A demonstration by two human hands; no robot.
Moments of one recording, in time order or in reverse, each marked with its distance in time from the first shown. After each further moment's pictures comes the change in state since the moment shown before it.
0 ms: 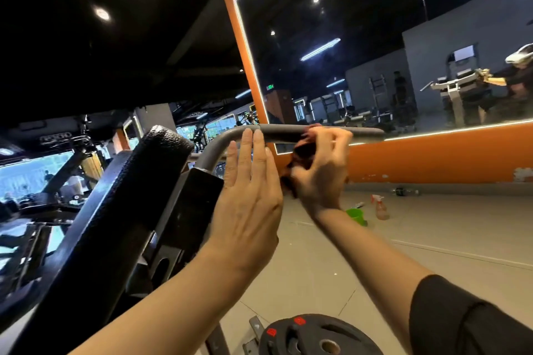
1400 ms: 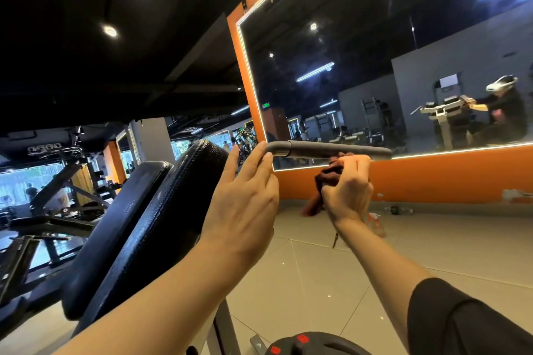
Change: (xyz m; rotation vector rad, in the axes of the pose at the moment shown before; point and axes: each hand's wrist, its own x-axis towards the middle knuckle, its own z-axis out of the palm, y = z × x) left_hand -0.015 -0.059 -0.028 -0.007 0.041 0.080; right_hand -0.006 0.009 -0.008 -0.232 -0.060 0.009
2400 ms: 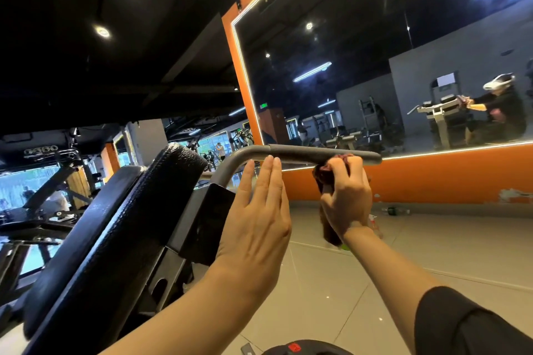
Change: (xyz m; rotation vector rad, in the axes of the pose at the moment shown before) left_hand 0.017 0.055 0.007 0.063 -0.292 0.126; right_hand 0.008 0.045 0.000 -0.054 0.021 -0.264
